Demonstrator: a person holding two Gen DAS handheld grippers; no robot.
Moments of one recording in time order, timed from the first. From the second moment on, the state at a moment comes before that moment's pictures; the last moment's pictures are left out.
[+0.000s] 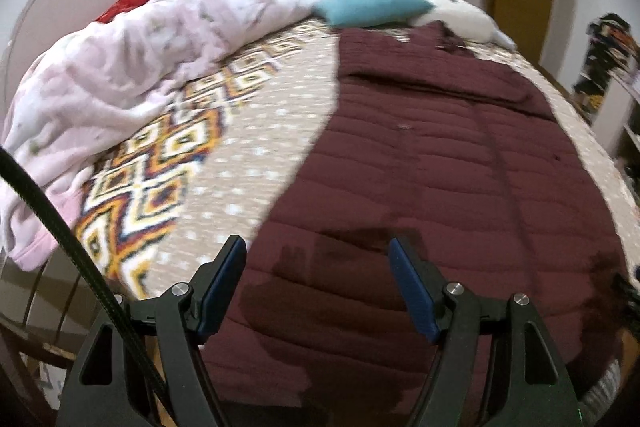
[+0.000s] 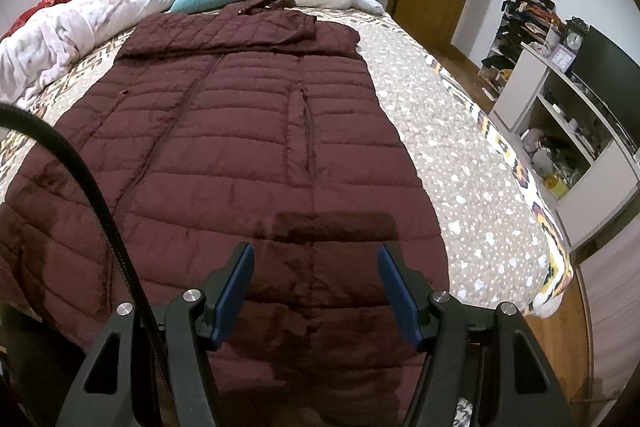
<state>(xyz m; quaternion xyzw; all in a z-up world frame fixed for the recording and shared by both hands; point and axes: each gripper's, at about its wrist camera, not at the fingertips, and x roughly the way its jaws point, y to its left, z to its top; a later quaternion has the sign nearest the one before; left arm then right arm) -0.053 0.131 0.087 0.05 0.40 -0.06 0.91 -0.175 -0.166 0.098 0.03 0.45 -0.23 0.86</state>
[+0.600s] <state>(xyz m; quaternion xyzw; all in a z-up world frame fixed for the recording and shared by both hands) 0.052 0.215 0.011 -0.10 0.51 -0.18 0.84 -0.218 -0.328 0.067 0.25 0.43 -0.21 0.84</state>
